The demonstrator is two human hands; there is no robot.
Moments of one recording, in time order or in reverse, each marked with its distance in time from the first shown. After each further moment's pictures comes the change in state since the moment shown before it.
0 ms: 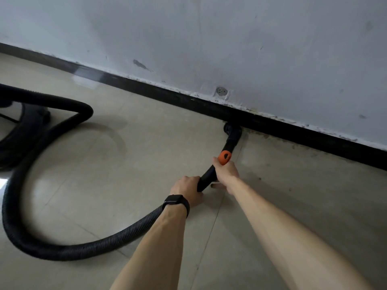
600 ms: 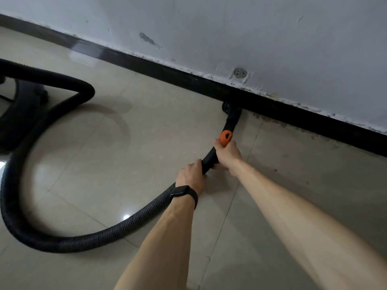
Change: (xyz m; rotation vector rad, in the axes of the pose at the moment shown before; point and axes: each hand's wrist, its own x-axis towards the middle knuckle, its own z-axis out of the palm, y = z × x) left_hand 0.021 -0.032 0.012 -0.120 0.158 -0.055; right_hand 0.014 -0.027 0.045 -0.121 0.051 -0.067
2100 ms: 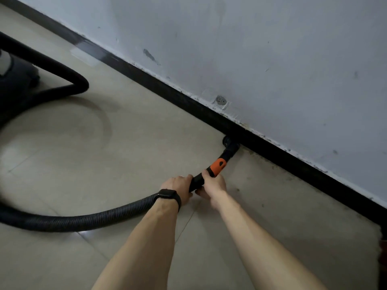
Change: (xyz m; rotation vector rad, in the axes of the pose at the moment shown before) left_hand -0.022 0.047 0.009 0.126 -0.129 0.109; right_hand -0.047 0.042 -0.054 0.194 0.004 0.106
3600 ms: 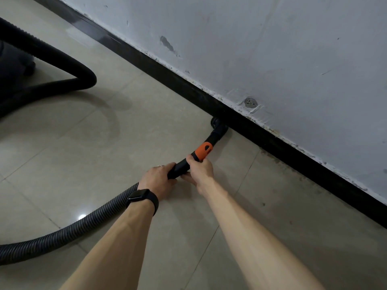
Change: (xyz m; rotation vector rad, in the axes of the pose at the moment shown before) left_hand 0.031 -0.126 -0.038 -0.270 0.224 -0.109; right_hand 0.041 -0.043 0.134 0.120 -0.120 -0.030
